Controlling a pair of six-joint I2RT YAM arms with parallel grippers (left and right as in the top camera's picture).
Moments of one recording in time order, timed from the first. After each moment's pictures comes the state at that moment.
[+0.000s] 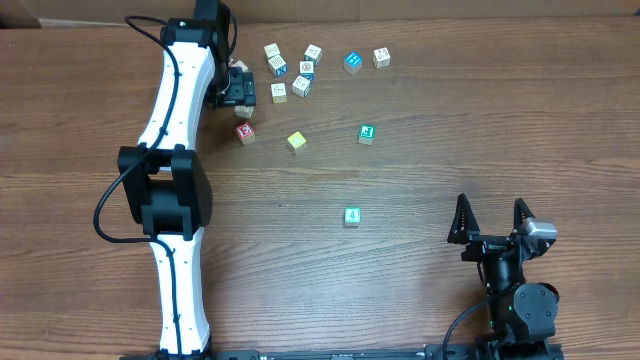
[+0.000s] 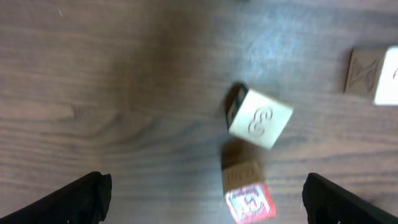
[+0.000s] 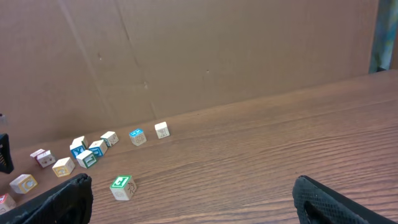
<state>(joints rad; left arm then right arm) -0.08 2.45 2.33 -1.32 -0.08 -0.21 0.11 0.01 0.02 -0.02 0.11 0.23</state>
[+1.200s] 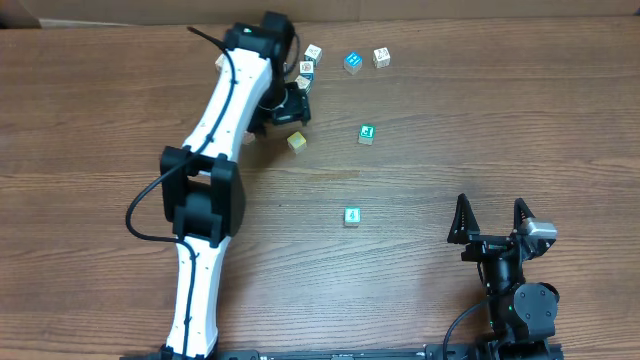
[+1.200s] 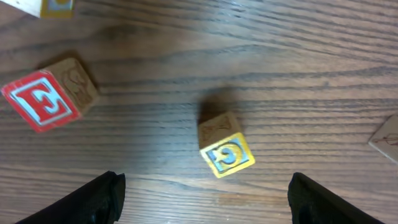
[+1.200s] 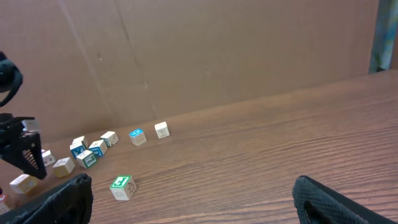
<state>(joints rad) -0.30 2.45 2.33 -1.41 0.07 -0.49 0.11 0.01 0.02 -0.02 0.11 0.23</state>
